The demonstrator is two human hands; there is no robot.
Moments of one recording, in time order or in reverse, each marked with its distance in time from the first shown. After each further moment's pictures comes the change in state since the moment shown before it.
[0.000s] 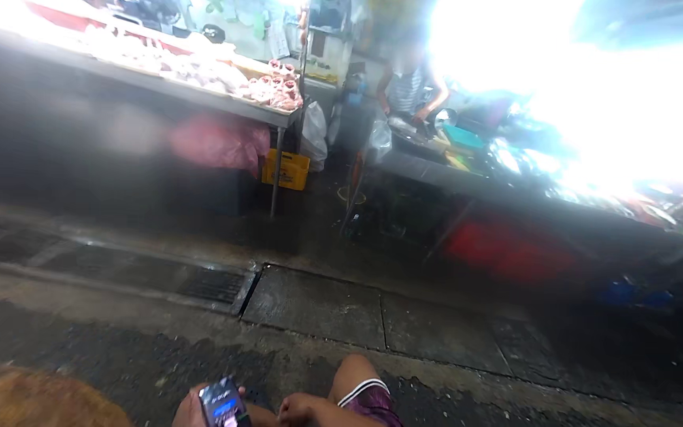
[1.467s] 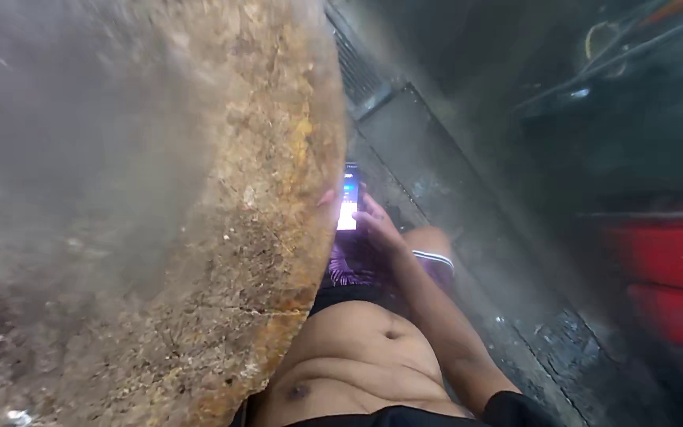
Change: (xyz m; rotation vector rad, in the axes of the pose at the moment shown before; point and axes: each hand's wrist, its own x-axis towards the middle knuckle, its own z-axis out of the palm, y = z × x) left_hand -0.056 0.108 0.029 -0.460 -0.256 -0.359; right_hand -0.094 -0.090 0.016 0.584 -0.092 -0.534
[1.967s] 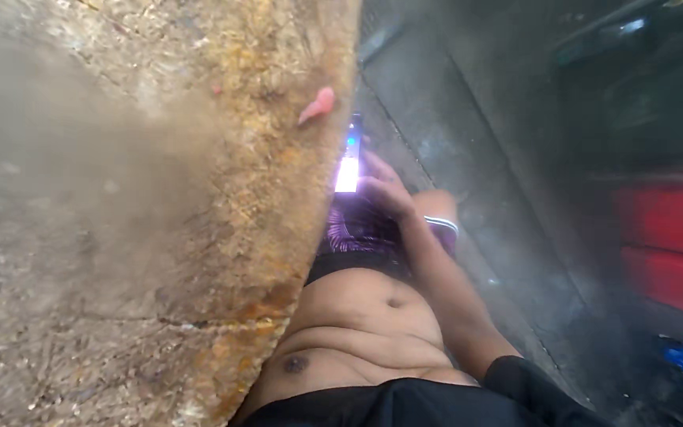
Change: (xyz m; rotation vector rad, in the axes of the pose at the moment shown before) left_hand 0.020 -0.024 -0.028 -0.014 -0.094 0.185; right_hand 0.000 -0.002 -0.009 0.014 -0.114 -0.077
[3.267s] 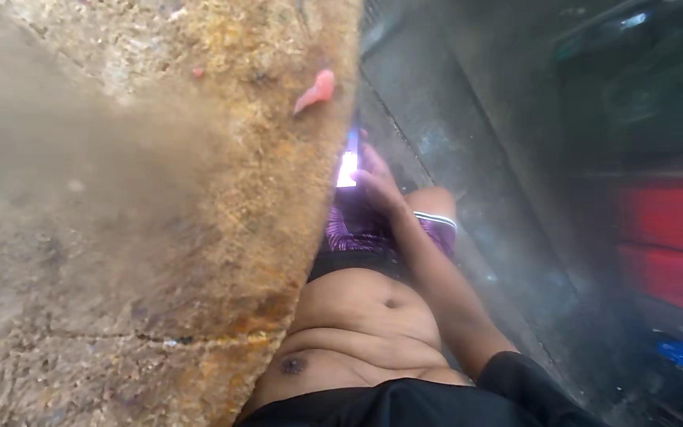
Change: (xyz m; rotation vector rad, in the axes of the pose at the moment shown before) left_hand 0.003 -0.004 -0.001 -0.030 0.060 -0.018; right_hand 0.013 0.014 0.011 -0.001 0.128 -0.060
